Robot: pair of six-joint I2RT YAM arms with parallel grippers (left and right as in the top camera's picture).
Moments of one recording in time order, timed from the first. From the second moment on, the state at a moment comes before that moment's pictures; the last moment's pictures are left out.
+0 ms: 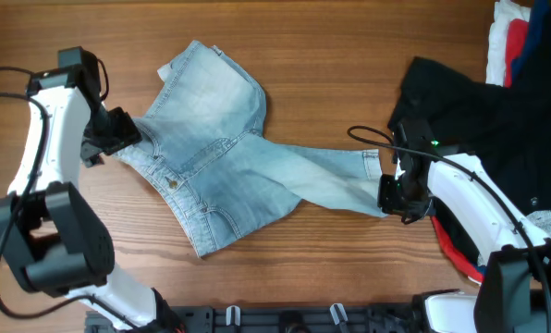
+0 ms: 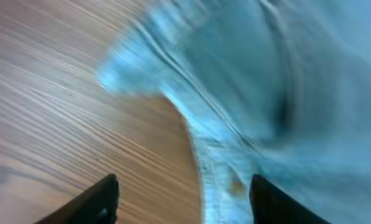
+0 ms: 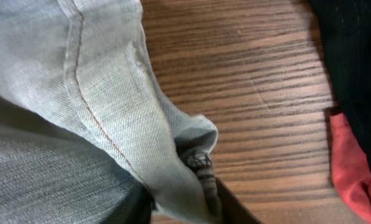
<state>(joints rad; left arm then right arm) 0.21 1.83 1.47 -1.20 -0.02 -0.32 0.14 1.52 0.89 -1.02 -0.02 0.33</state>
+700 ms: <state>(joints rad) -0.15 1.75 0.89 -1.04 0.29 -0.49 0.14 1.52 0.89 -0.96 -0.01 0.34</state>
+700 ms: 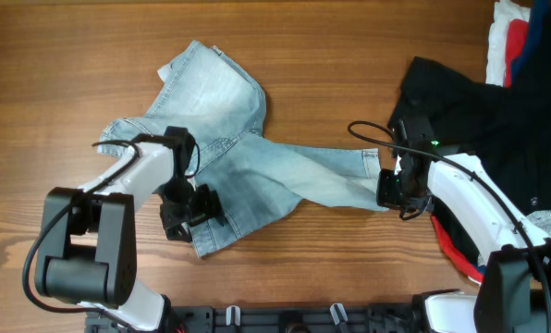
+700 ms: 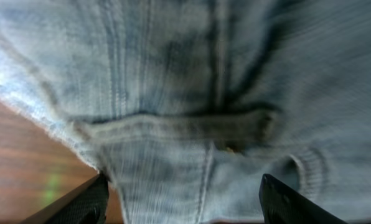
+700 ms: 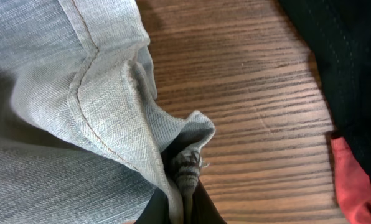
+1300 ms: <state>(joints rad) 0.29 1.67 1.01 -1.15 -0.03 -0.57 0.14 1.52 0.89 -0.98 -0.06 0.31</state>
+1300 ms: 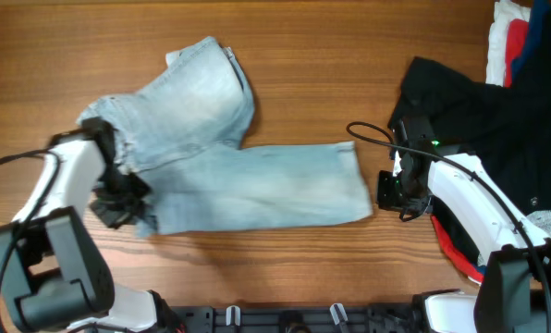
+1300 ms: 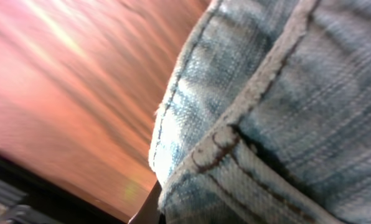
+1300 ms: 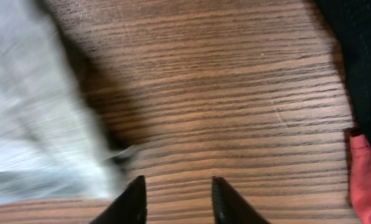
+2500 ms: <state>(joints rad) 0.20 1.61 1.17 -1.01 0.14 -0.41 0.39 2.53 2.11 -0.39 -0.70 0.56</state>
